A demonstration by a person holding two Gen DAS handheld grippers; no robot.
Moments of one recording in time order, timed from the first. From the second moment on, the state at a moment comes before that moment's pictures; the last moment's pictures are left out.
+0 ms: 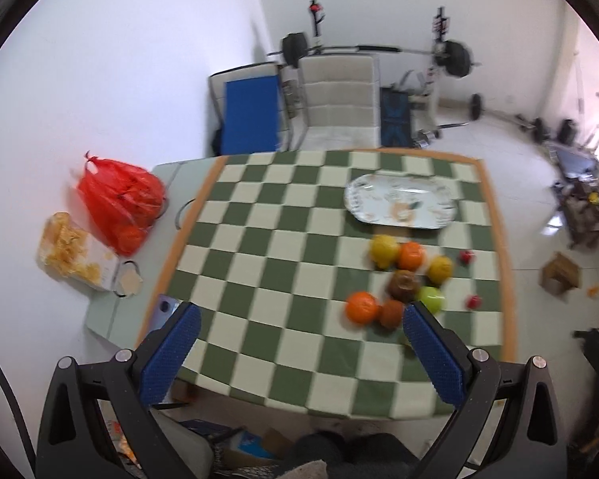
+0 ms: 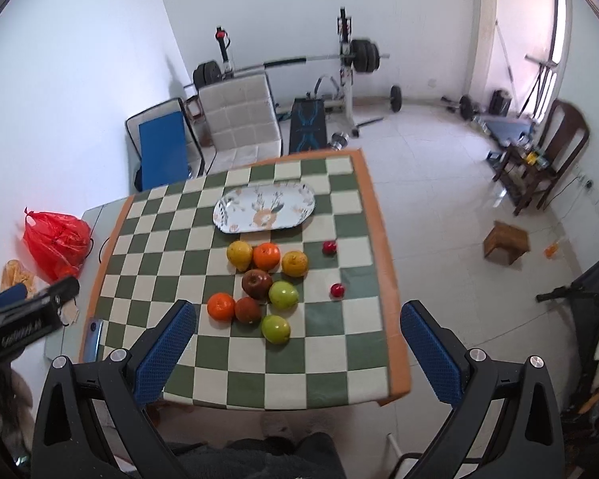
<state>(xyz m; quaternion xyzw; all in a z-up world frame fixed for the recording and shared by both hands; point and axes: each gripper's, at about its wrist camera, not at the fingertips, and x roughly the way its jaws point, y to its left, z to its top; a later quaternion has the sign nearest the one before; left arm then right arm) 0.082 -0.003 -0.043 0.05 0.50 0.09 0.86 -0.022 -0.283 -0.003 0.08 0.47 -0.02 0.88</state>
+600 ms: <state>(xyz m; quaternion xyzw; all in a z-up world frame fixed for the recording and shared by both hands) 0.201 0.037 -0.289 -0.06 0.73 0.04 0.68 0.108 -0.244 -0.326 0.14 0.67 0.02 0.72</state>
